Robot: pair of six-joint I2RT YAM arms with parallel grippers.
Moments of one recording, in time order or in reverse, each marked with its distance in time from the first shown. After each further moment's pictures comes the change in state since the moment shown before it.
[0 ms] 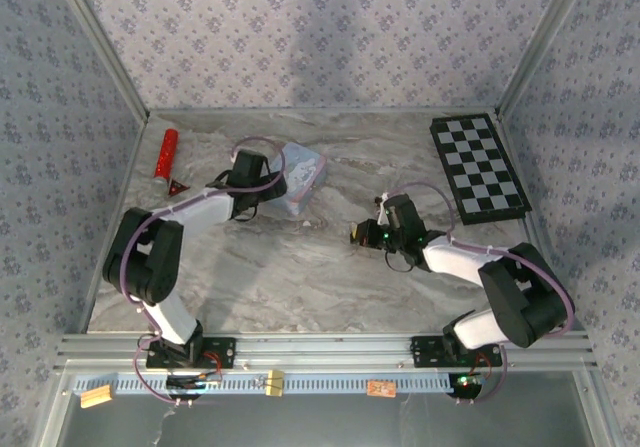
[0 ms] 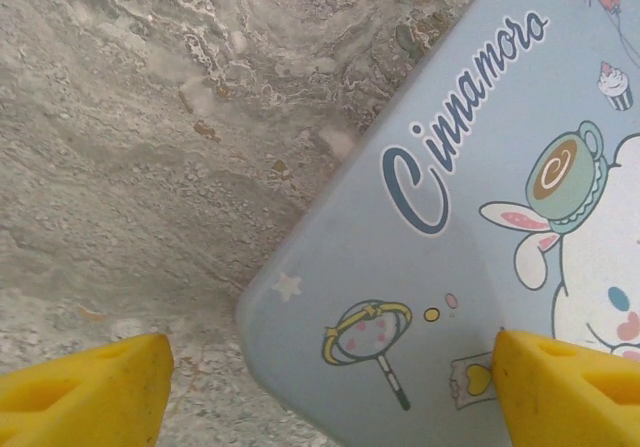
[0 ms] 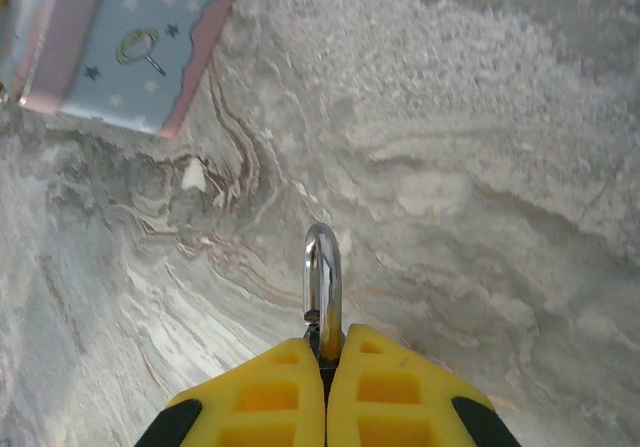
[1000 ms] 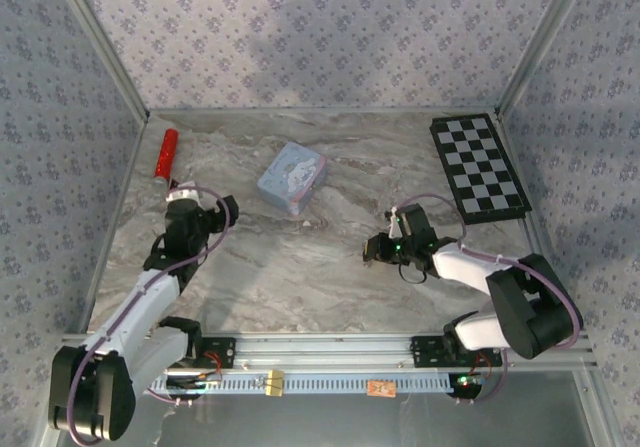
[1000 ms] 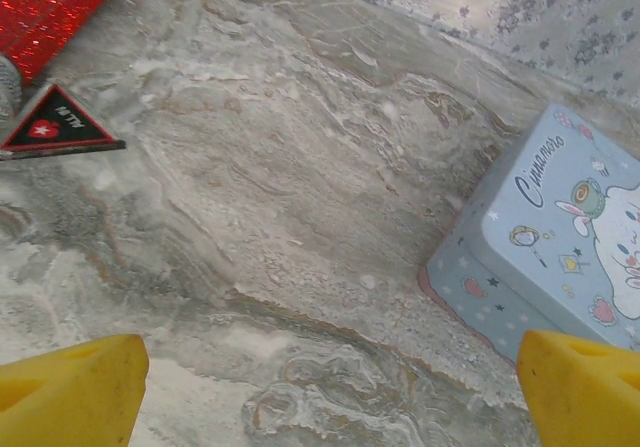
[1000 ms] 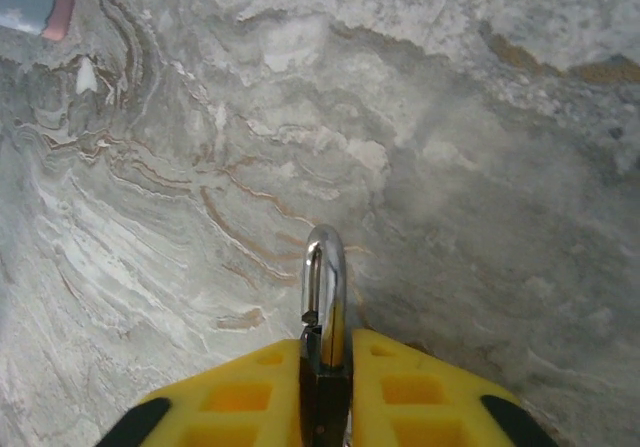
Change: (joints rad) left arm 0.208 -0.779 -0.576 0.156 -0.022 0.125; right arm -0.072 -0.074 -0.074 -0.158 -0.069 -0.075
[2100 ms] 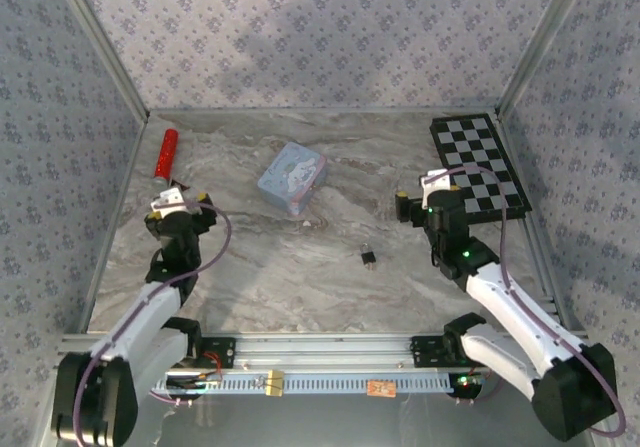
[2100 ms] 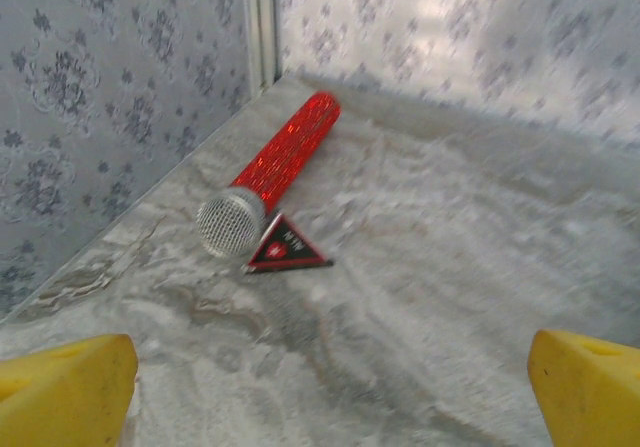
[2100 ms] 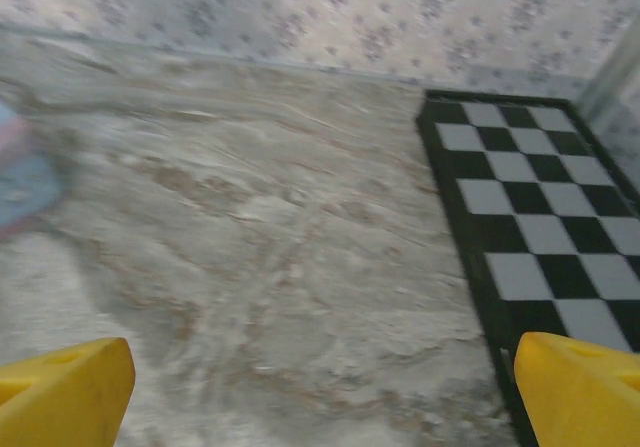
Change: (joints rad) left arm 0.029 -0.005 -0.138 0.290 -0.370 0.241; right arm -0.048 -0.437 0.105 -0.080 0.739 -0.582
